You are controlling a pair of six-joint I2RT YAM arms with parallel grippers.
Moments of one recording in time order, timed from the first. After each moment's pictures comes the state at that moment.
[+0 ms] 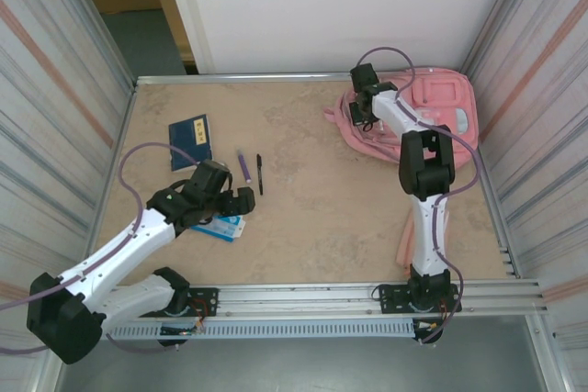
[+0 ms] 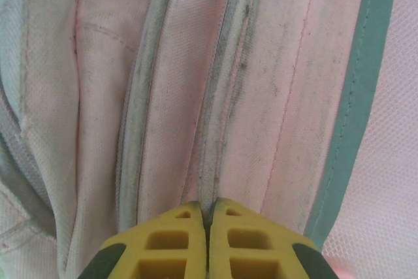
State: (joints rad) left arm -0.60 1.00 0.75 -0.73 -0.09 -0.63; right arm 0.26 2.23 1.87 -0.73 0.29 0.04
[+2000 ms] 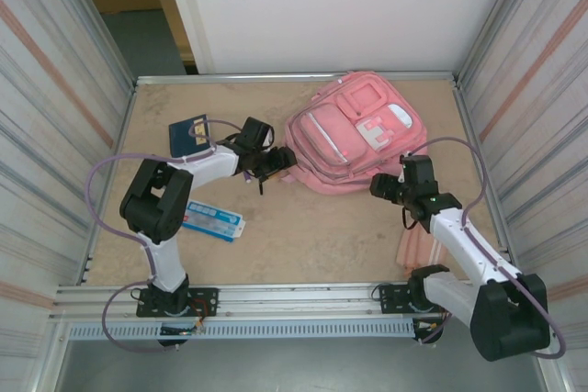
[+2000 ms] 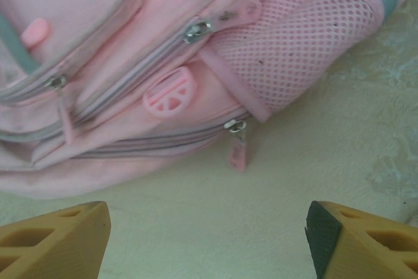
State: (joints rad) left arm -0.51 1.85 1.15 -0.24 0.33 -0.82; right arm 0.18 1.03 0.54 -0.36 -0.02 0.42
